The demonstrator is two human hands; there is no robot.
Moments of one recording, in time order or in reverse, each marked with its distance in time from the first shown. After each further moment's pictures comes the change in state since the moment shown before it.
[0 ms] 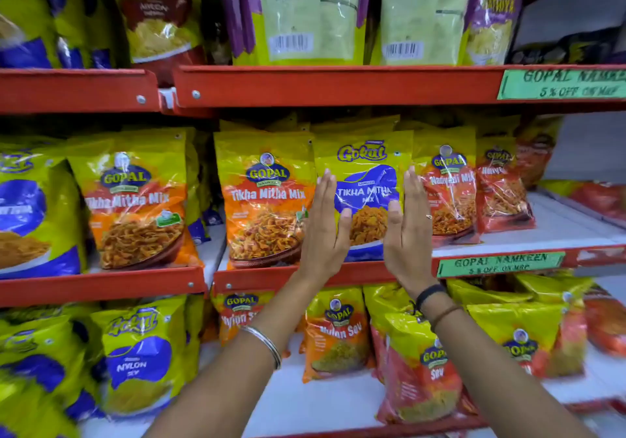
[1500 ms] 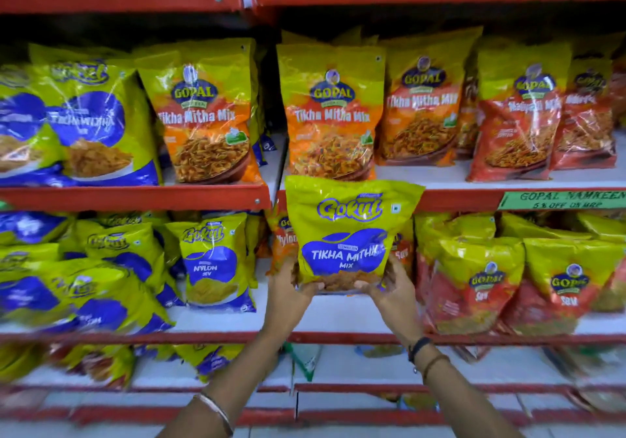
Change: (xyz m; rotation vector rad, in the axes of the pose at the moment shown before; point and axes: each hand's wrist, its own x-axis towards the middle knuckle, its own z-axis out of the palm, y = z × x) left_hand -0.221 -0.048 -0.126 -0.169 -0.032 -0.796; right_hand -0.227 -0.022 0.054 0.544 -0.396 0.686
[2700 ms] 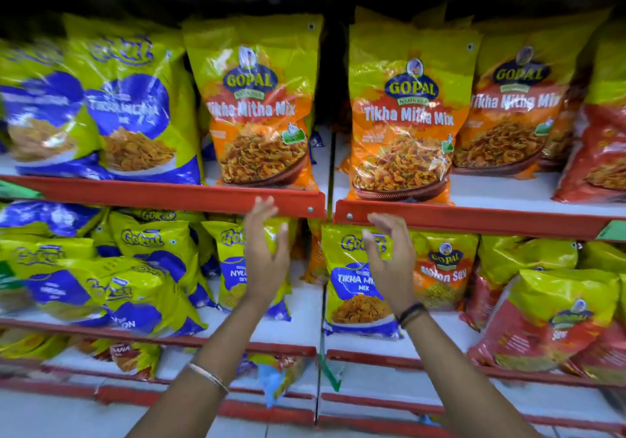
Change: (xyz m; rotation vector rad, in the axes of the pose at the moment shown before) left_hand 0.090 0.000 -0.107 0.111 0.377 0.433; right_hand 0.069 -0.060 0.121 -0.240 0.071 -0.387
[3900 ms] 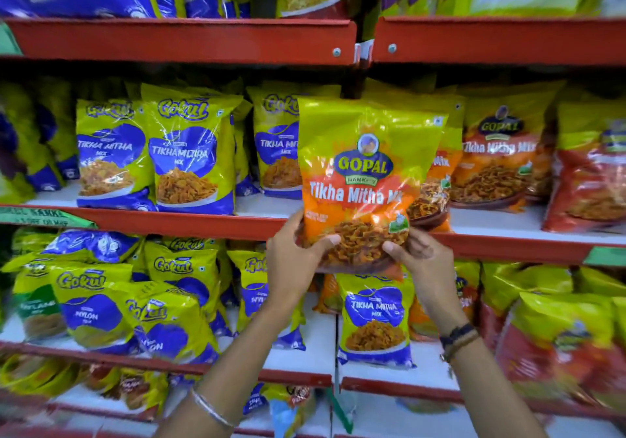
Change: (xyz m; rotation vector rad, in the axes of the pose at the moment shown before) left_hand 0.026 0.090 -0.035 -0.135 -0.161 -0.255; right_hand 0.017 -0.066 -0.038 0.336 -0.055 0.334
